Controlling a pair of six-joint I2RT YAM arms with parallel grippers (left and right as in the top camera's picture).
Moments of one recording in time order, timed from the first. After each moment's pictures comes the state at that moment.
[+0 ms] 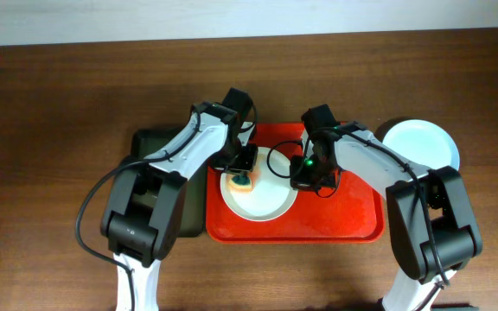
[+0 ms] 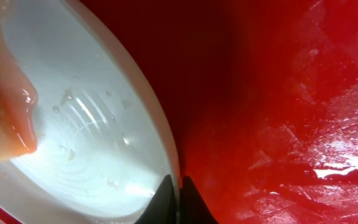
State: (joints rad) left arm -0.46 2.15 1.57 -0.94 0.27 -0.20; right arm 0.31 1.91 1.19 -0.77 -0.34 0.39
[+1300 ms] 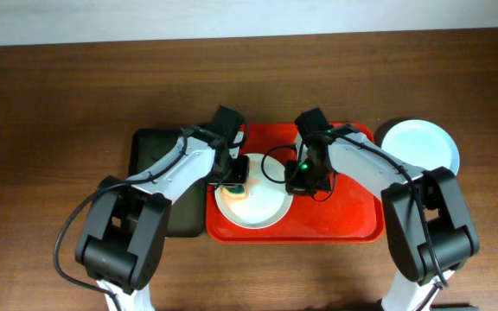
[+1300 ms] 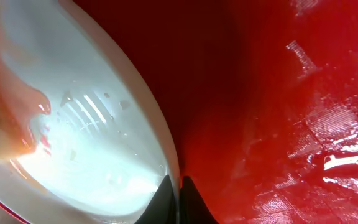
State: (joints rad) left arm -0.46 1.96 1.27 -0.70 0.21 -0.31; right arm 0.35 1.91 1.18 -0.78 -0.36 0.38
